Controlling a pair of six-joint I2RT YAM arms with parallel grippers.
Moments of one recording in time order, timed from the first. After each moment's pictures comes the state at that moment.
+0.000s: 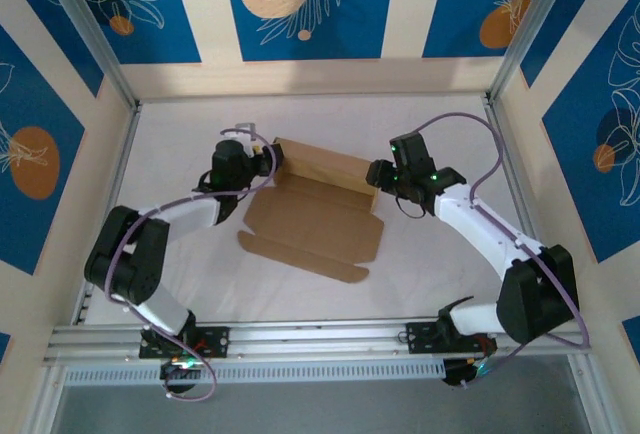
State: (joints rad) left arm -0.38 1.60 0.81 0.47 0.04 -0.44; right arm 0.41 1.33 0.99 -0.52 0.03 0.67
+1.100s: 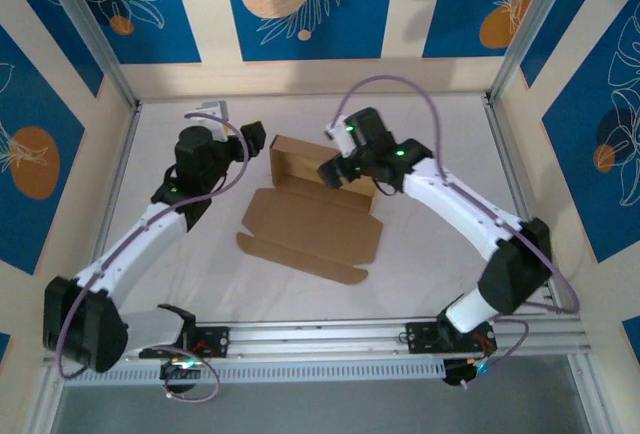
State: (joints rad) left arm -0.37 1.20 0.93 0.08 -0.06 -0.38; right arm 0.65 1.56 1.40 -0.68 0.08 -0.13
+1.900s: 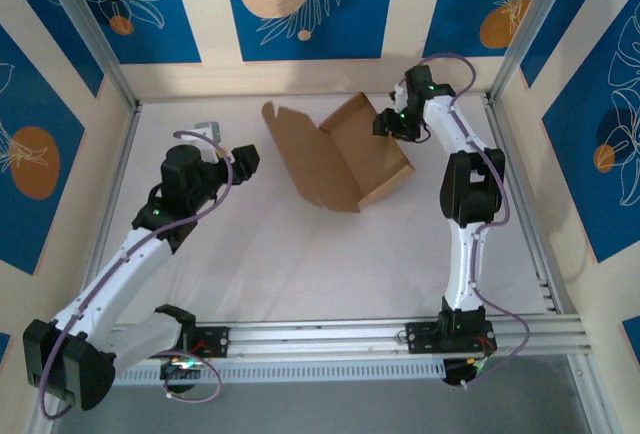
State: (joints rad) left arm -0.37 1.02 0.87 -0.12 0.03 -0.45; right arm 0.11 2.22 1.99 -0.97 -0.35 0.20
